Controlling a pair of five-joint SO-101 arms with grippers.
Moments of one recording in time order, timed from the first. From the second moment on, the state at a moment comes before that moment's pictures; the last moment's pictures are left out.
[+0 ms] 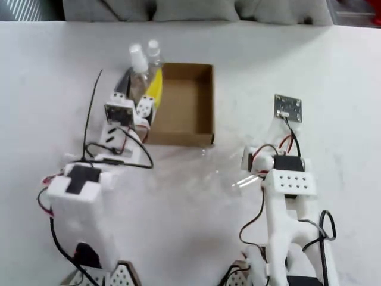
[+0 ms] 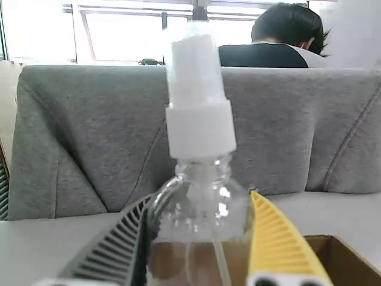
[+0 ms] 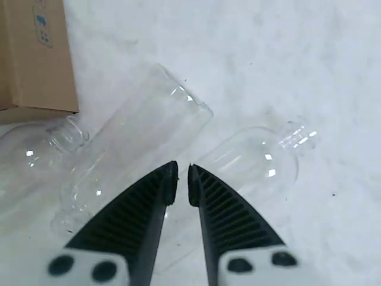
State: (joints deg) left arm 3.8 24.8 49.0 -72.9 2.9; right arm -0.4 -32.4 53.4 51.3 -6.5
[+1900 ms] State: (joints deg) left arm 3.2 36.7 39.7 -68.8 5.6; right arm -0.4 -32.4 57.1 44.5 -6.5
